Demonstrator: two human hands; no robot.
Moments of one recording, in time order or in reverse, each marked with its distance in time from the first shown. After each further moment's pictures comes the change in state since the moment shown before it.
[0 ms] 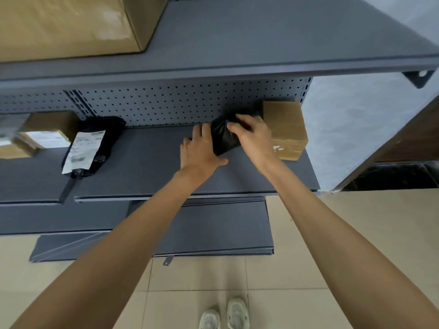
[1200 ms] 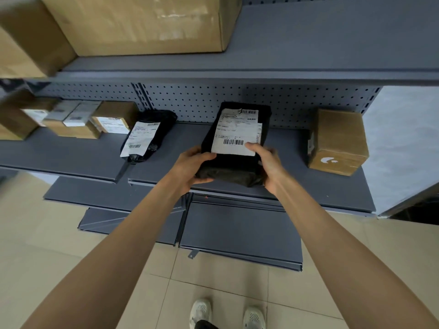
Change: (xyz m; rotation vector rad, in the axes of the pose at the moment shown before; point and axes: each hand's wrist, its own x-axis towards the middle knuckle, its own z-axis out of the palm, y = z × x) left_hand -0.035 -0.113 -0.045 -1.181 -0.186 -0.573; right_hand -0.013 0.025 0.077 0.477 -0.260 0.551
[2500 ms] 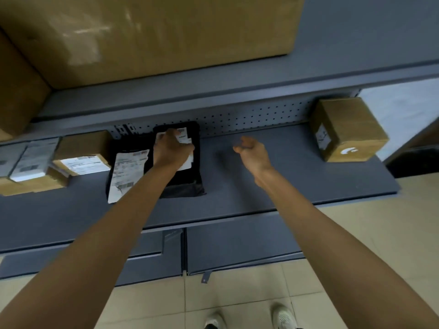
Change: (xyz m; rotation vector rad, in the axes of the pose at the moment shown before) left_hand 0.138 0.060 -0.089 0.782 0.161 0.291; right_hand 0.068 0.001 0.106 -0.324 0.292 -0.215
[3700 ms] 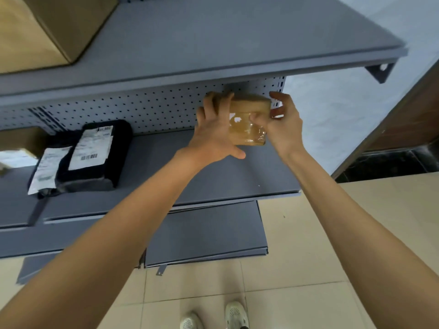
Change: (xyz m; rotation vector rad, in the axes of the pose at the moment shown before) left_hand -0.132 0.235 0.183 0.246 -0.095 0.540; right_hand -0.002 -0.006 -0.293 0.039 0.234 -0.370
